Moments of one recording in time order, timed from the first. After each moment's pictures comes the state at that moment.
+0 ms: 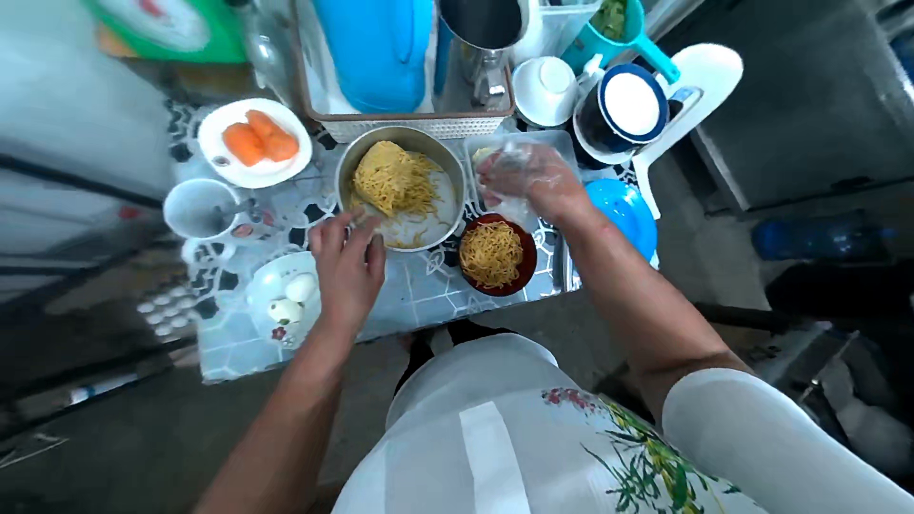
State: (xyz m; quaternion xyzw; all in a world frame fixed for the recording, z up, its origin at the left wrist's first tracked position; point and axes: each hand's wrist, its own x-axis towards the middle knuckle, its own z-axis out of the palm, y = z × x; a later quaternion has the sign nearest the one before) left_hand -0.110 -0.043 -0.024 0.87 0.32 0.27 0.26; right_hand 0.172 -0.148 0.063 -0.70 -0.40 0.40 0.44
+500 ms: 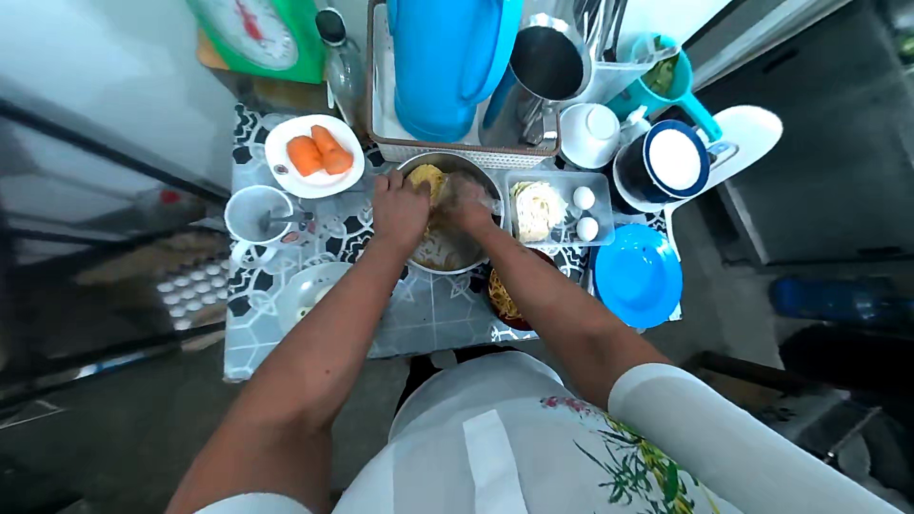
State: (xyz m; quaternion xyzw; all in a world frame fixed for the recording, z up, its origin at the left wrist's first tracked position) left_hand -0.021 0.047 -0.034 0.94 0.34 -0.03 0.10; right_hand 0.109 -0.016 -0.035 -0.84 -0.45 0.28 0.14
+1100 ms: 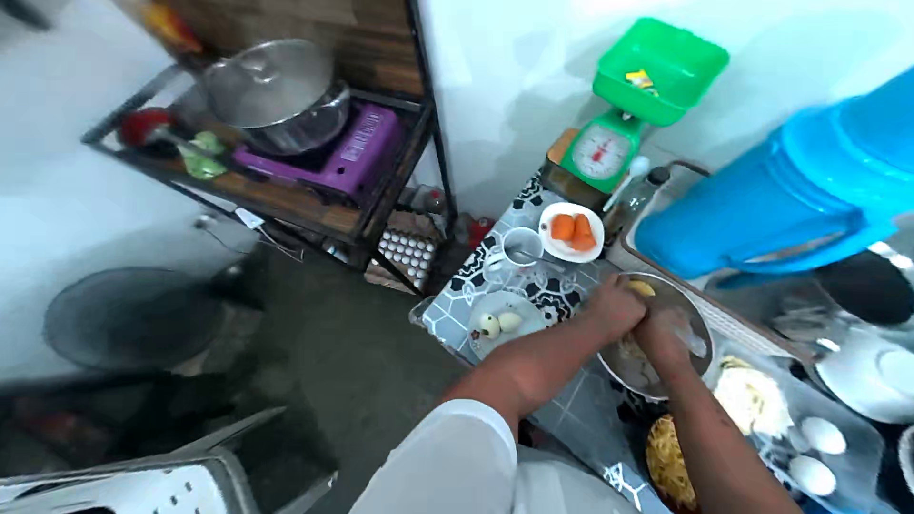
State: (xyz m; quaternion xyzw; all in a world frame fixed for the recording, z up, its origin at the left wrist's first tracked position) left_hand -0.028 0.038 -0.028 0.93 0.34 0.01 0.15; right_hand 0.071 -0.013 -0.010 -0.80 -0.58 0.15 0.04
